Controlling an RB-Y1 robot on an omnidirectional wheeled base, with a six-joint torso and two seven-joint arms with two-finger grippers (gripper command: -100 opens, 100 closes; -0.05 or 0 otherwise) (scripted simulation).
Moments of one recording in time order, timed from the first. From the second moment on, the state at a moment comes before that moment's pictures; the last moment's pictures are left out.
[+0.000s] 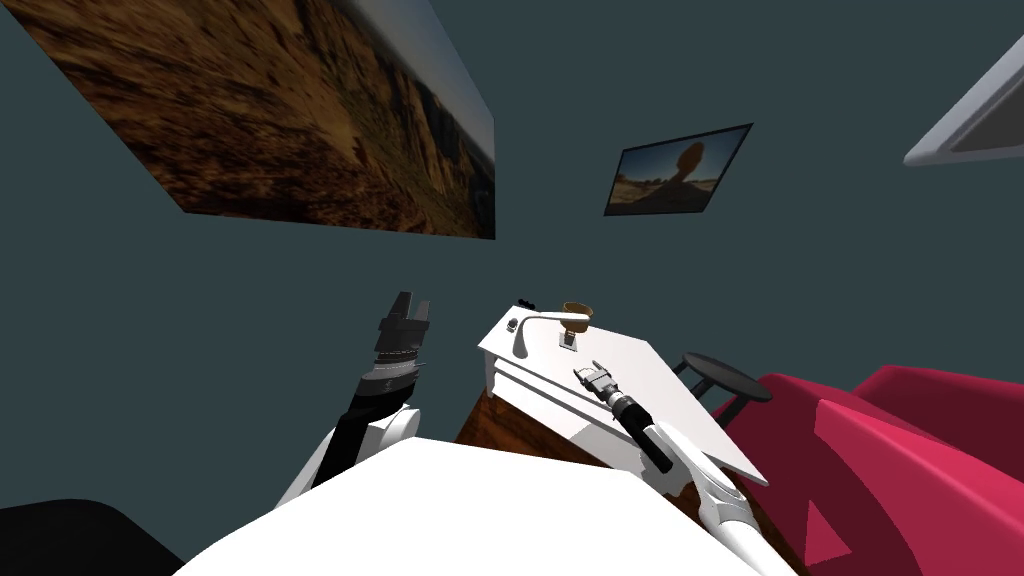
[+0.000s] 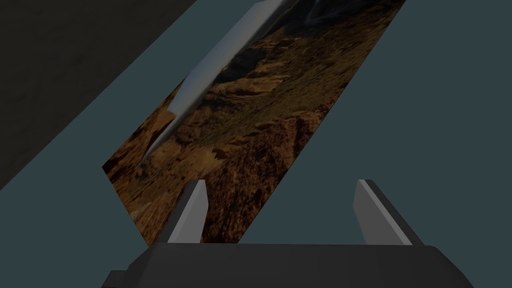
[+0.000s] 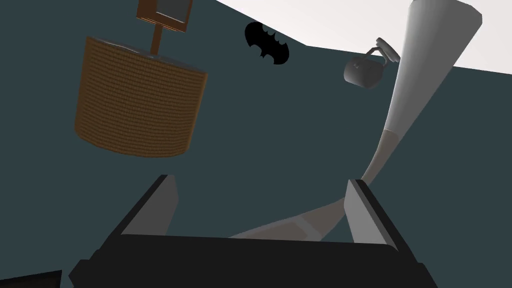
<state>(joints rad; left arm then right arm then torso) 0.51 -0.01 0.01 -2.38 -0.04 -0.51 -0.07 0.15 -0.58 0.08 -1.40 0.71 -0.33 0.67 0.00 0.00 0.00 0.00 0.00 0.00</state>
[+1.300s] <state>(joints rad) 0.51 -0.01 0.01 -2.38 -0.04 -0.51 -0.07 0.08 -0.67 0.16 -1.09 0.87 -0.13 0.85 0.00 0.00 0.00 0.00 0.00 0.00</state>
